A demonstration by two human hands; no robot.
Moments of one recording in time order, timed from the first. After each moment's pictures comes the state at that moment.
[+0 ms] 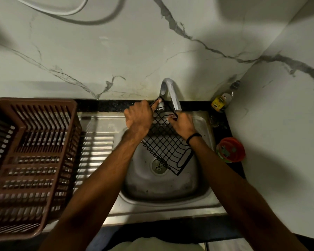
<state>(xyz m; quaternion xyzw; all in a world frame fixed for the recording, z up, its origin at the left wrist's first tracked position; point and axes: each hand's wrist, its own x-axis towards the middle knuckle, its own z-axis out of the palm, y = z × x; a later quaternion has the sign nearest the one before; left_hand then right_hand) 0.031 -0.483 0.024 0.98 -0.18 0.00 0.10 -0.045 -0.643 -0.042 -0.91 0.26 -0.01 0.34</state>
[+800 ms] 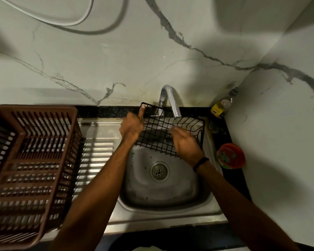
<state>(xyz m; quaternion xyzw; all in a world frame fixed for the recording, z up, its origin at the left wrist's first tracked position) 0.057 -0.466 -0.022 0.94 -0.01 -0.11 0.33 -0.103 -0.622 -0.047 -0.98 0.06 -0.14 0.14</state>
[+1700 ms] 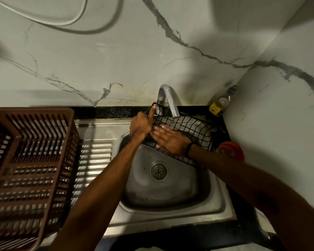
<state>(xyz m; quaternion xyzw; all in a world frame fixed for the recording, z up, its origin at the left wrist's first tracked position) 0.049 -0.499 -0.029 0.91 -0.08 -0.15 0.37 -0.054 -0.638 -0.059 -0.99 -0.12 0.08 -0.02</state>
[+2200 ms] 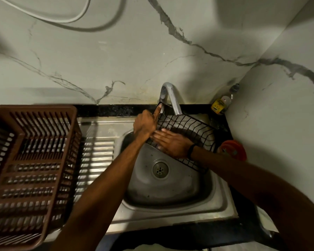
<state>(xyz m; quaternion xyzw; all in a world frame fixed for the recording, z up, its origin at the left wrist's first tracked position) 0.041 -0.500 -0.023 0.92 -0.11 -0.14 0.35 -0.064 -0.635 -0.075 -0.98 -0.18 0.07 -0.03</state>
